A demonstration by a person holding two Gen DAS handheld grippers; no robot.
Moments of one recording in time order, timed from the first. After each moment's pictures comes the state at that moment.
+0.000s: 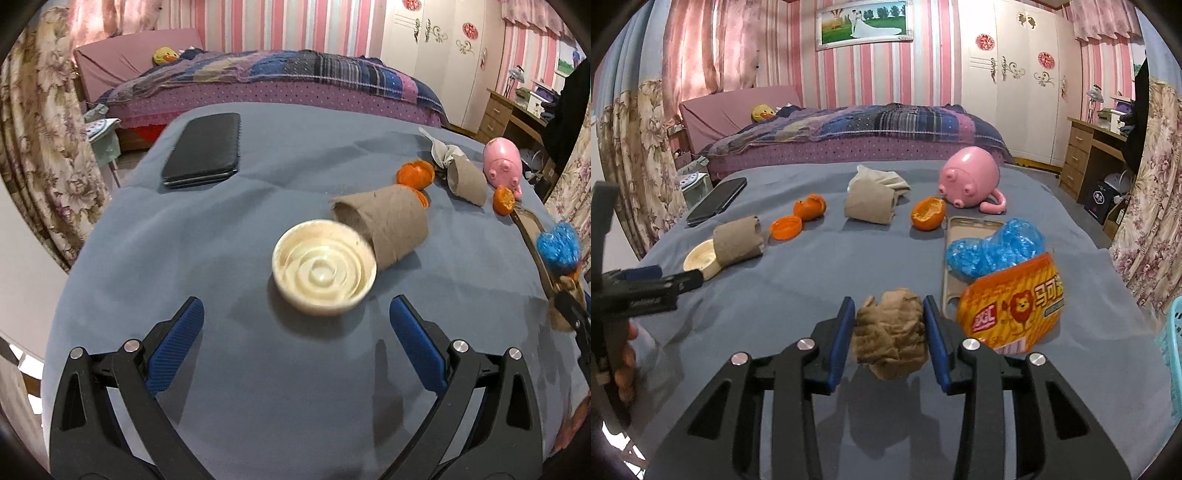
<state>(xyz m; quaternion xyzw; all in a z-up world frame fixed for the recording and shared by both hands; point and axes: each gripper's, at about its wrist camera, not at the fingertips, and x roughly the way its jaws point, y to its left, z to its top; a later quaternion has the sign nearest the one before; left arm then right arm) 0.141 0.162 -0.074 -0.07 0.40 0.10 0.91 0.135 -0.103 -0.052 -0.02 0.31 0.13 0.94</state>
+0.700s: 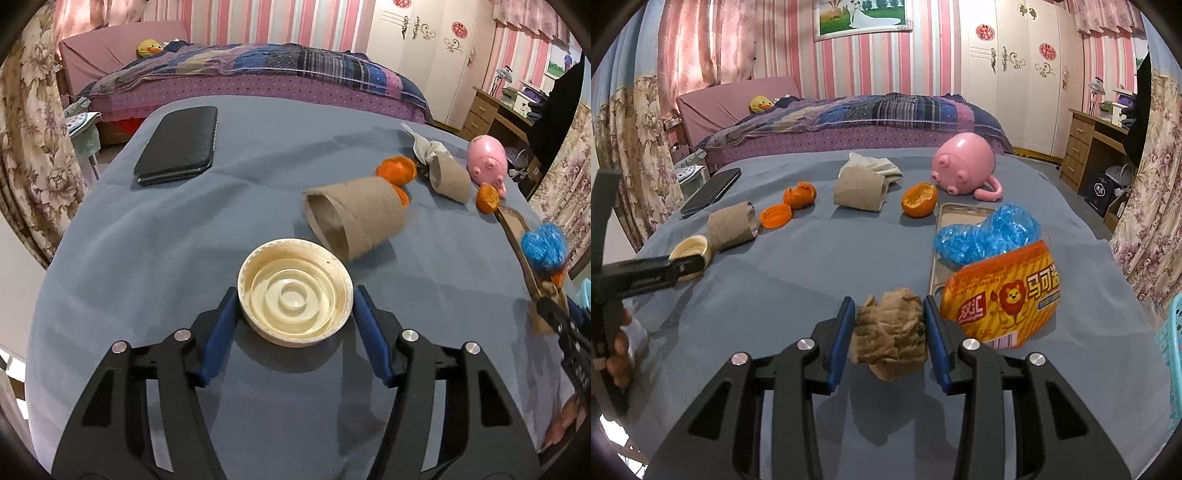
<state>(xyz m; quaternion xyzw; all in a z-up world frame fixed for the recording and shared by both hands) 0.139 0.151 -0.074 -0.08 0.41 0.07 0.91 0.142 -0.108 -0.058 -0.02 0.33 0.13 0.93</state>
